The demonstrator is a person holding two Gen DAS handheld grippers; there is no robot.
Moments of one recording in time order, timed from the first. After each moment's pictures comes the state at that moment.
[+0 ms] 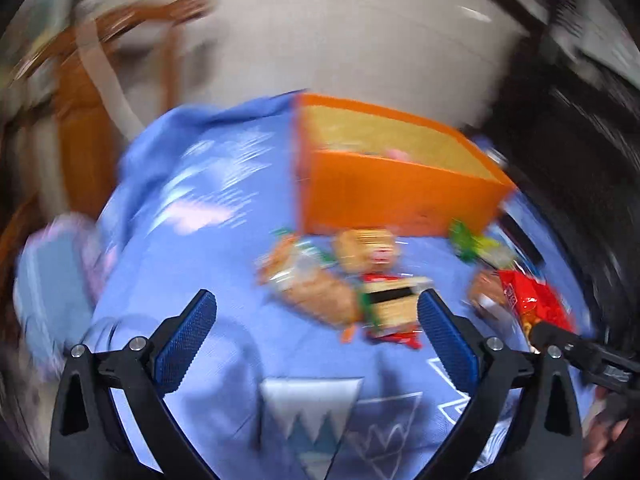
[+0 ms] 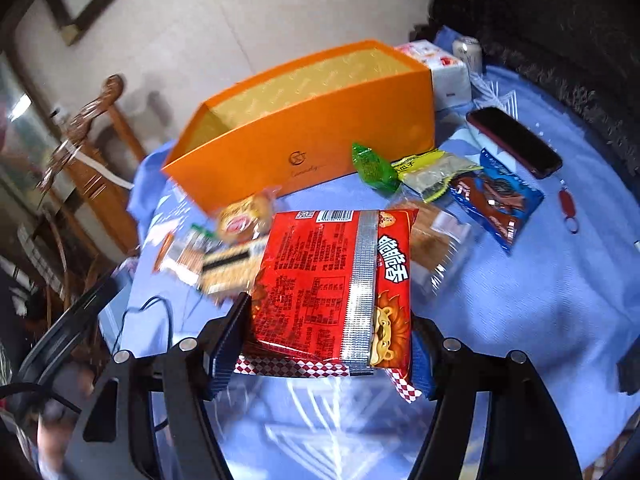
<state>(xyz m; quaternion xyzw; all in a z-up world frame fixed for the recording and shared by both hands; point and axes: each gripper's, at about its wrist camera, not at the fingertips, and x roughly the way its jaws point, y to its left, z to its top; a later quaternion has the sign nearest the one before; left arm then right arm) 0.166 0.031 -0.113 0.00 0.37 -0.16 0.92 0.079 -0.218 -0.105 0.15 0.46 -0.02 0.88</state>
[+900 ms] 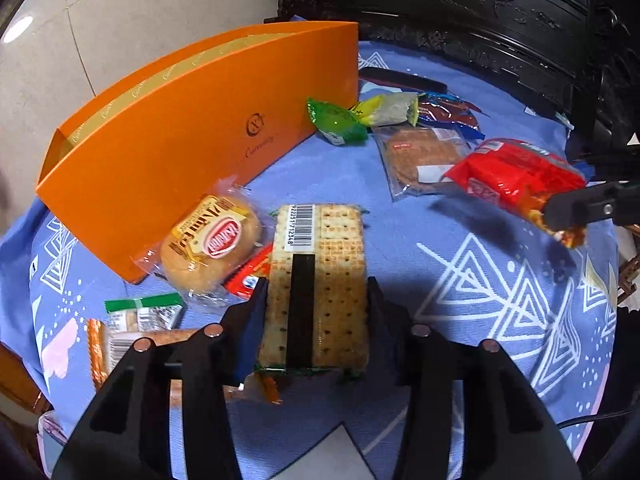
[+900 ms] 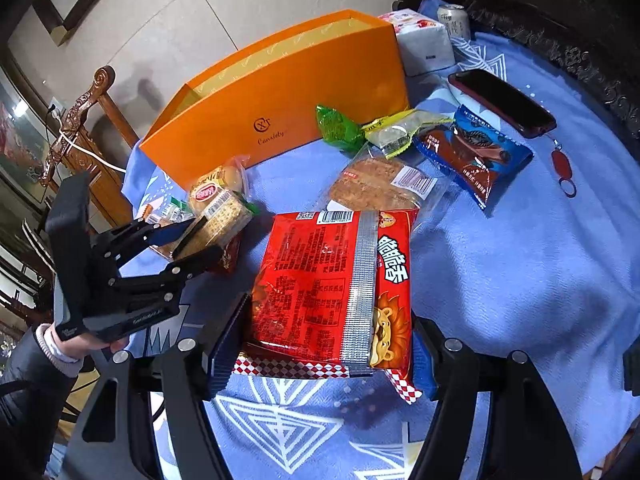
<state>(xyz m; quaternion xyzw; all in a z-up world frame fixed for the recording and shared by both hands) 0.206 -0.056 -0.192 0.23 0.38 -0.41 0.80 0.084 -0.254 -0.153 0.19 0.49 -0.02 0.85</state>
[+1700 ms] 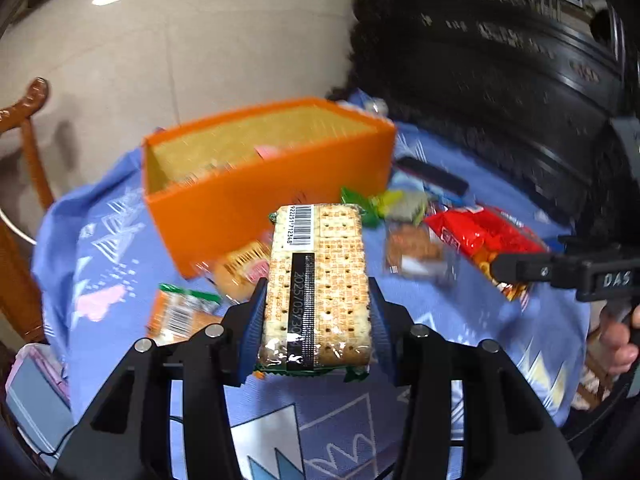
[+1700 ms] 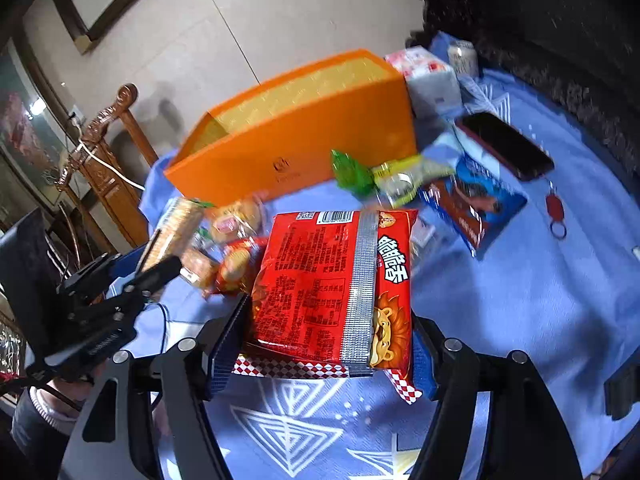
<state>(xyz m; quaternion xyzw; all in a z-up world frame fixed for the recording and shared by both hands) 0.162 -0.025 -0.107 0.10 0.33 -0.32 0.88 0.079 -0.261 -0.105 0.17 0.43 0.01 0.89</state>
